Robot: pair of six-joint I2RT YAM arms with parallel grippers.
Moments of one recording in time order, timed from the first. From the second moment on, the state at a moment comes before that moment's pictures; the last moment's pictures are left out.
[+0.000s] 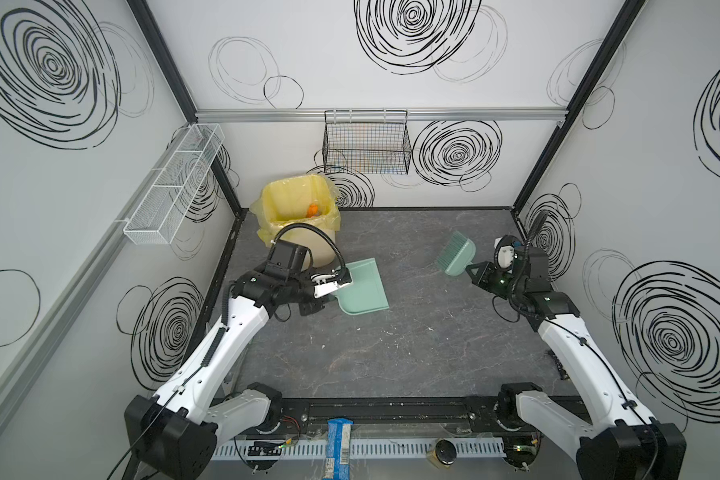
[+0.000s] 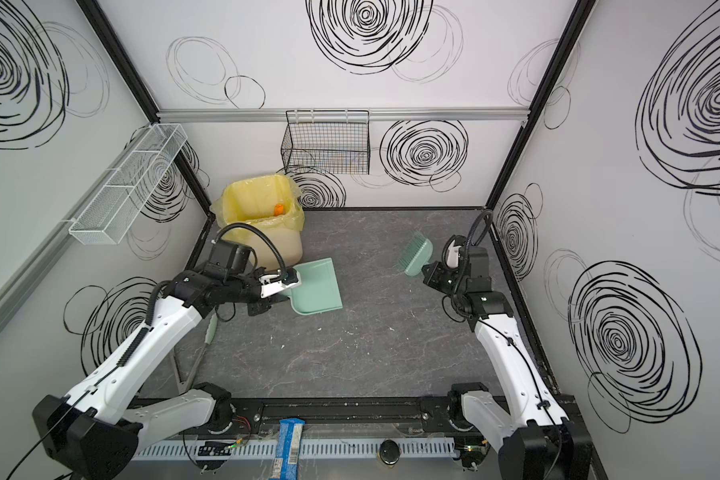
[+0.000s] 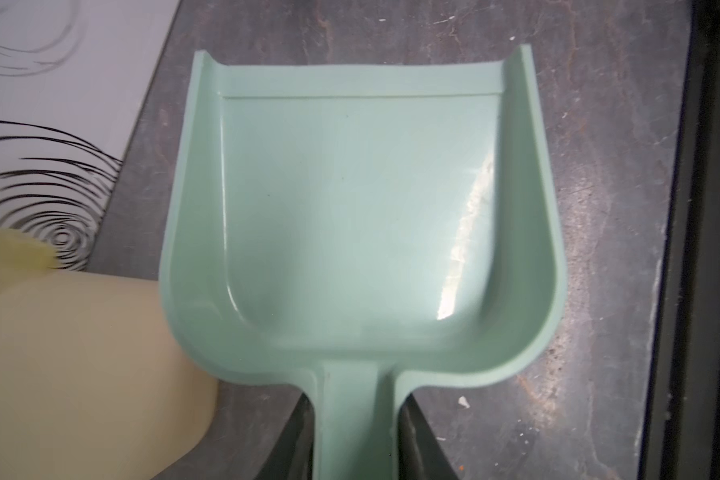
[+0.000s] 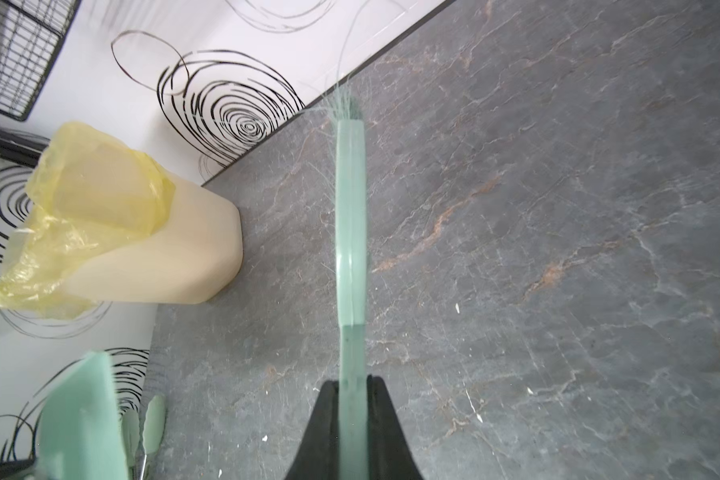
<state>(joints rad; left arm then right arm) -0.35 1.14 1.03 -0.86 0.41 0.87 0.01 1.01 0.80 -0.40 -0.38 0.58</state>
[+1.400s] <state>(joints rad) -0.51 1.72 1.00 -0.48 0.32 0.71 -0.16 1.56 0.50 0.26 -0.71 0.72</state>
